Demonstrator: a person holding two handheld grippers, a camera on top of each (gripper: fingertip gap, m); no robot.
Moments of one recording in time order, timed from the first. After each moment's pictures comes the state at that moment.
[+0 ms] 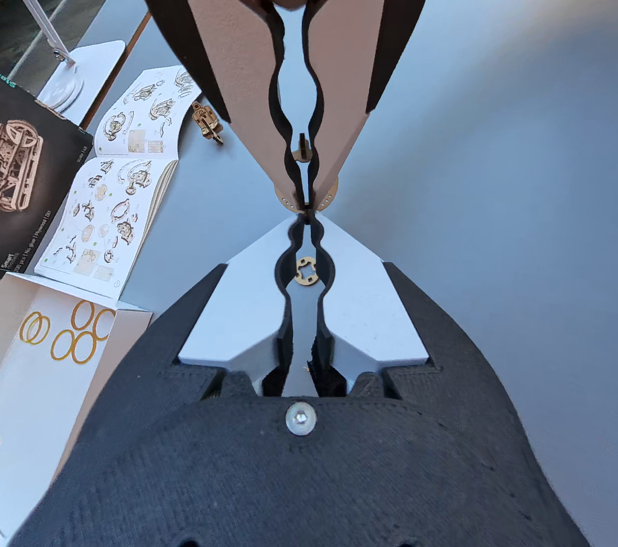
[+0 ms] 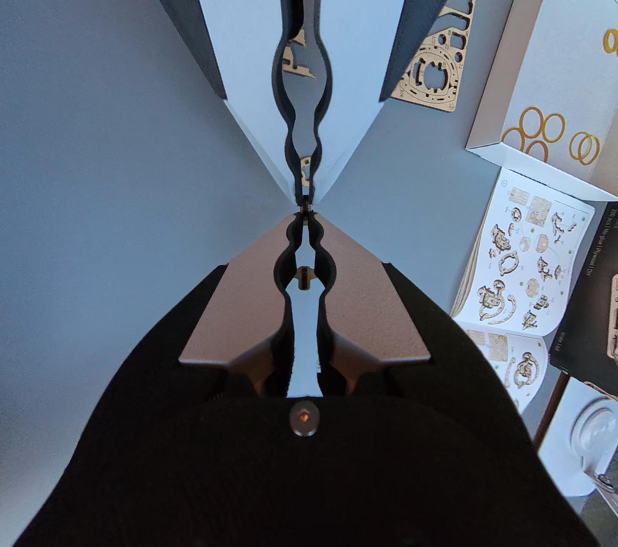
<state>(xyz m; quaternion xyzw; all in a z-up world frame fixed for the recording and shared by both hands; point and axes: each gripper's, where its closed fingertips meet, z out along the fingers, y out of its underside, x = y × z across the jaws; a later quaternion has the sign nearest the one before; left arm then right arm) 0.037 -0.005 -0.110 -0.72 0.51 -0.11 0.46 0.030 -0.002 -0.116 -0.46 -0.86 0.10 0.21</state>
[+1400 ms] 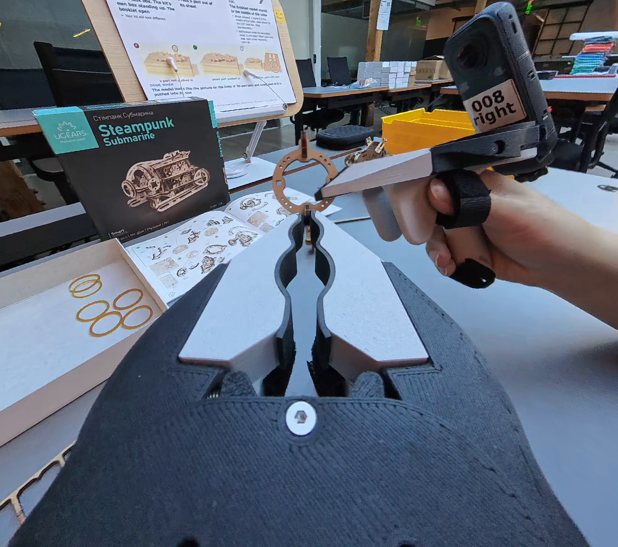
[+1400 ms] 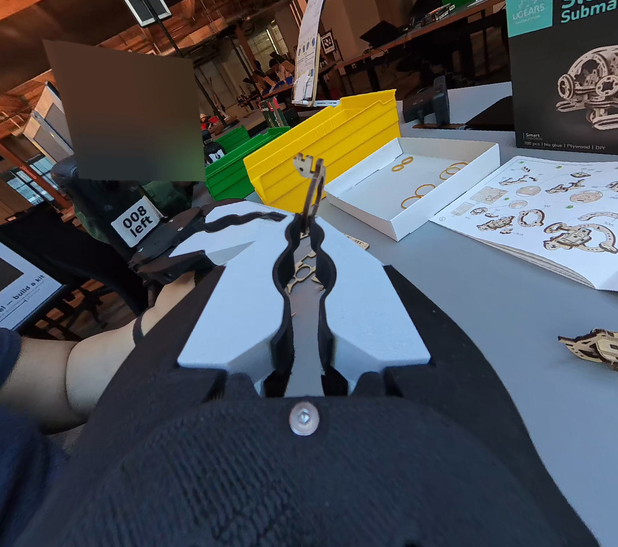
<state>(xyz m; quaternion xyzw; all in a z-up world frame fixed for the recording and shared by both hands) 0.011 0.032 -0.024 -0.68 0.20 -0.18 0.68 0.014 0.040 -0.018 -0.64 -0.33 0.56 0.42</state>
